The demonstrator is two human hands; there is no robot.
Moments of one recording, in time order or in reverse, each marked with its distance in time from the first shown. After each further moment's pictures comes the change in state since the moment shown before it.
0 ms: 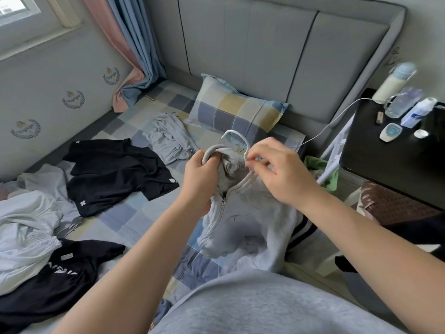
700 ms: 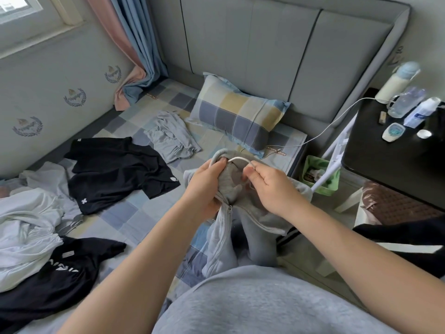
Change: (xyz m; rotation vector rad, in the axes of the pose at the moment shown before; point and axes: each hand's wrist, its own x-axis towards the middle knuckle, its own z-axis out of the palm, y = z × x) left_hand -0.006 -0.009 0.000 -0.324 -0.188 -0.234; right_hand -0.016 0.009 0.035 0.154 -0.174 0.352
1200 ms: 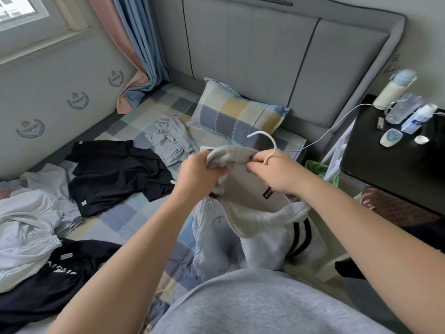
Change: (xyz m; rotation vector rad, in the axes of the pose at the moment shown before) left_hand 0.012 0.021 -0.015 1.038 0.157 0.490; right_hand 0.027 -0.024 -0.039 -0.047 -0.155 0.150
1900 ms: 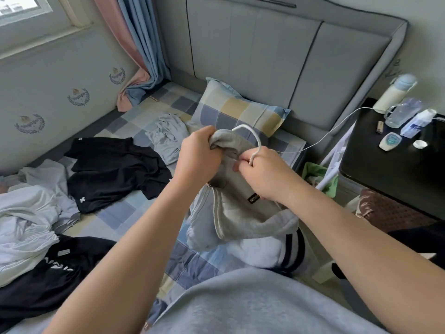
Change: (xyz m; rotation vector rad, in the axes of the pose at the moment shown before) left_hand 0.009 0.029 -0.013 0.077 0.160 0.185; right_hand -0.011 -0.031 0.015 -0.107 0.092 -0.091
